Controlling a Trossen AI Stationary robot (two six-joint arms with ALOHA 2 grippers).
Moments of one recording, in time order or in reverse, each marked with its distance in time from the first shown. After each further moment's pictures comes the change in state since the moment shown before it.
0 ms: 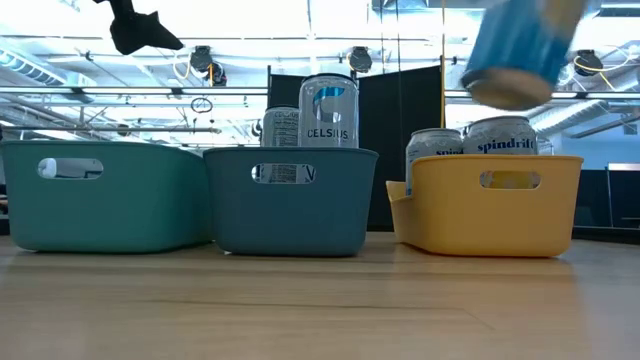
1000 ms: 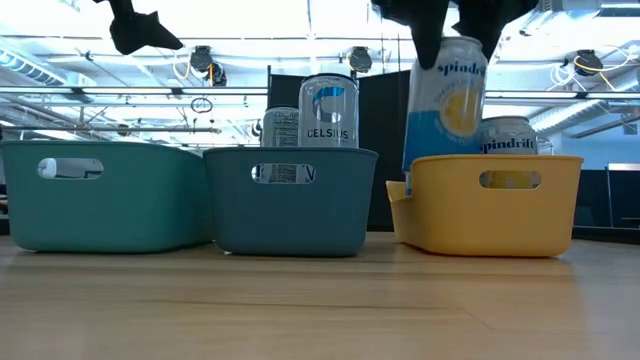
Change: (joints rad) left arm 0.000 0.000 0.000 -0.001 0.006 0.000; right arm -0.237 0.339 0.230 -0.135 -0.079 -0.124
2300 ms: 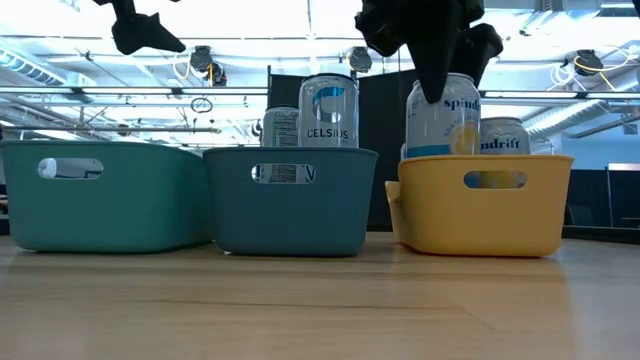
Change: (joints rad) left arm 0.000 0.000 0.000 0.000 -0.060 0.006; right arm -0.061 0.001 -0.119 0.116 -0.050 -0.354
